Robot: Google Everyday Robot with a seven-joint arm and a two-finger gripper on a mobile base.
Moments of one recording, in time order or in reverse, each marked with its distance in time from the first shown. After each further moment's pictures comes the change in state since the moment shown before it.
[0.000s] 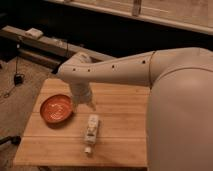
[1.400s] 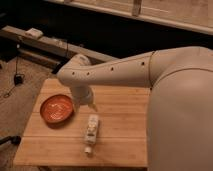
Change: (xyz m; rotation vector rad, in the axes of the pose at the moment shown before) arm 0.007 -0.017 0.011 0.069 -0.029 0.010
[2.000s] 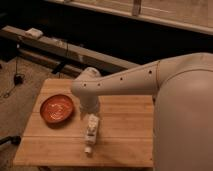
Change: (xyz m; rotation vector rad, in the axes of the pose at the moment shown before) arm 0.013 -0.010 0.049 -0.094 0.019 0.038
